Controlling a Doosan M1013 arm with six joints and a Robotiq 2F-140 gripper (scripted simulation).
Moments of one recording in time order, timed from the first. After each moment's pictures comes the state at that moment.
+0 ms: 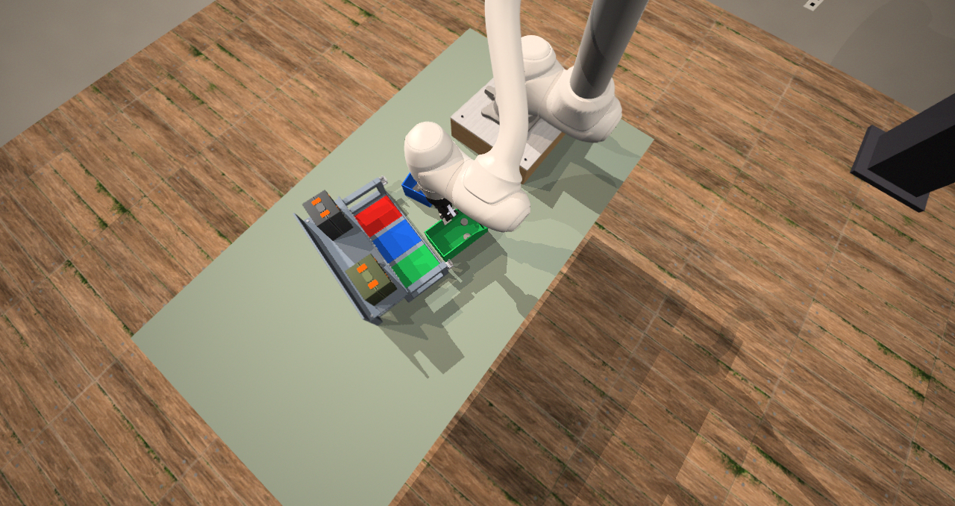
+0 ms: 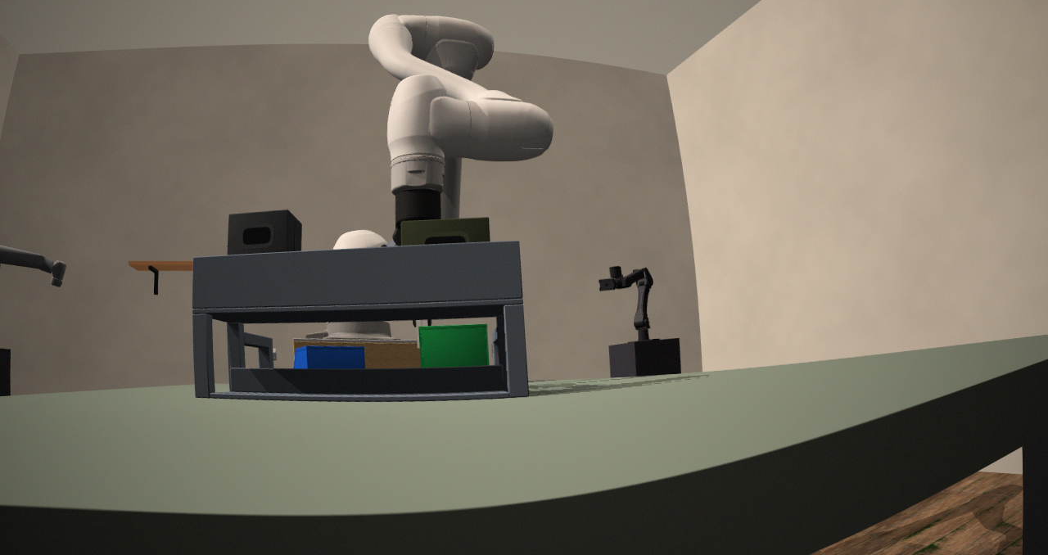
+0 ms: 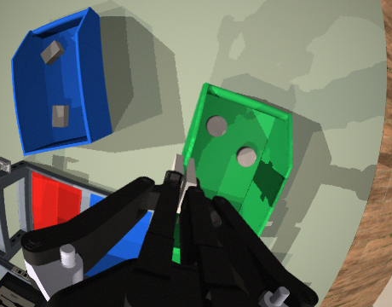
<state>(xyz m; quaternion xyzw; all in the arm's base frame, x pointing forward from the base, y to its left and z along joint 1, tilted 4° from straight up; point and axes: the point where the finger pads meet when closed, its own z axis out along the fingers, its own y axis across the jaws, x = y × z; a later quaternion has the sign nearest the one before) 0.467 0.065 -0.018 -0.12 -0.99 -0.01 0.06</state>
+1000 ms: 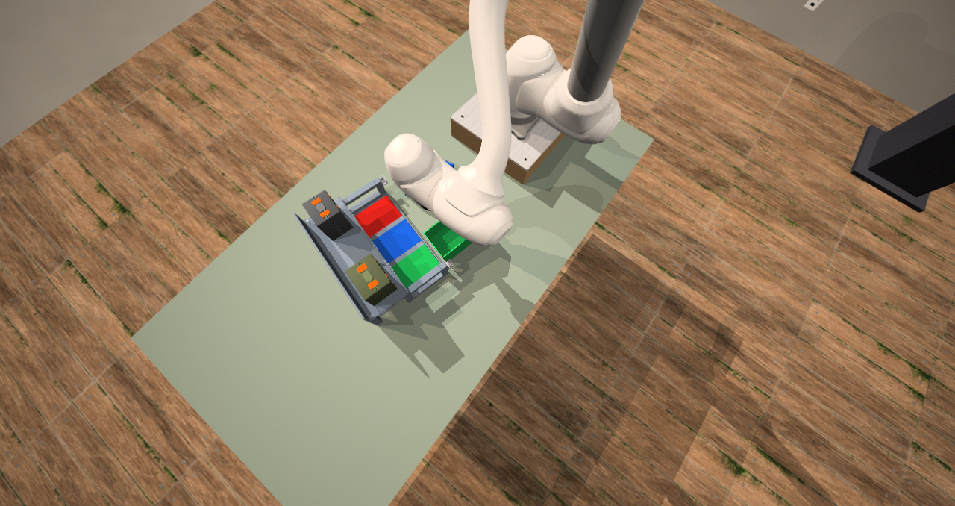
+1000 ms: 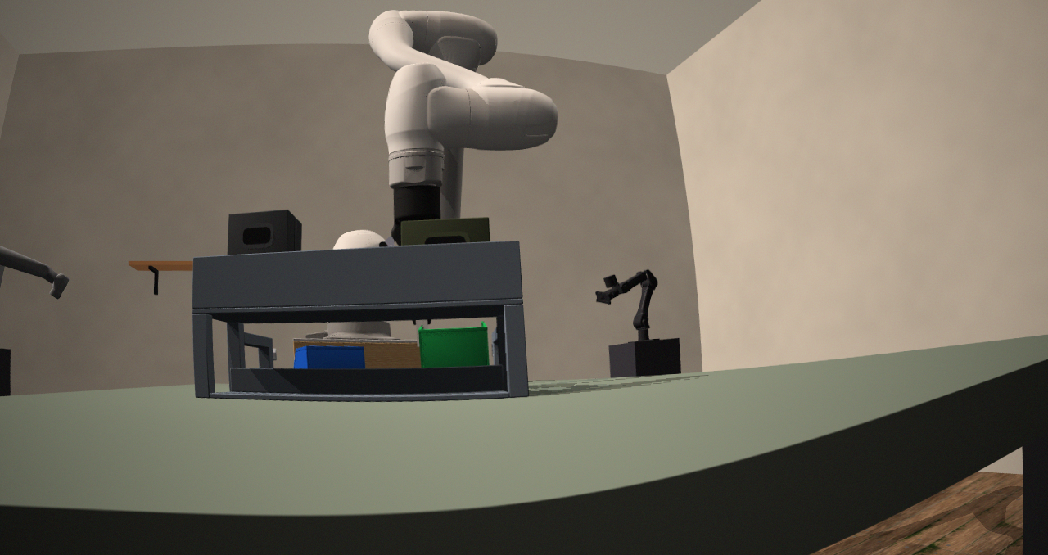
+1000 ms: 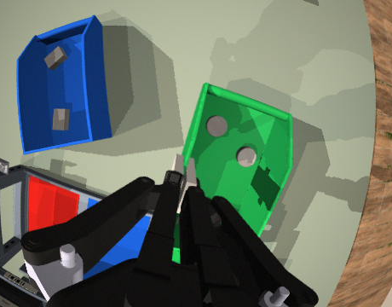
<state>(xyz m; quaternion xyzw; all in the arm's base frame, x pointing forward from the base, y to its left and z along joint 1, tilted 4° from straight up) 0.472 0.063 -0.015 -0.12 -0.99 -0.01 0.11</state>
